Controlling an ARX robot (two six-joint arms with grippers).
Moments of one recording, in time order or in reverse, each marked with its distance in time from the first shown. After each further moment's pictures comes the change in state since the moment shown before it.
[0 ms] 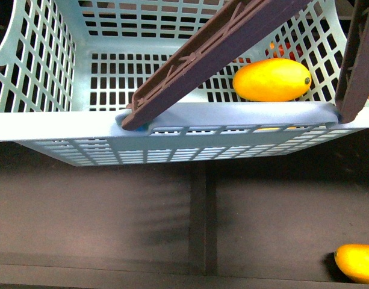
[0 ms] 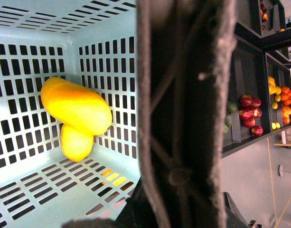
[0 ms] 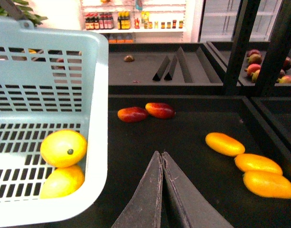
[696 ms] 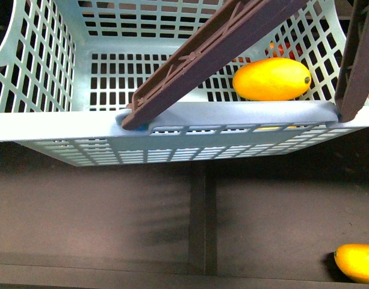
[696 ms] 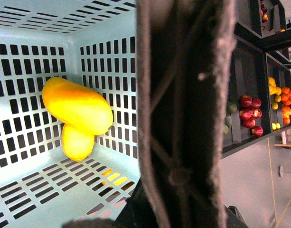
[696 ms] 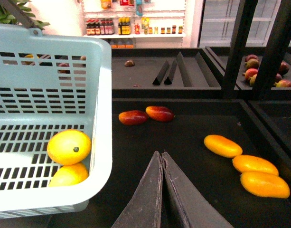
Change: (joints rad) left arm 0.000 0.000 0.000 0.000 -0.001 0.000; right arm 0.000 -0.284 0.000 -0.270 0.000 0.000
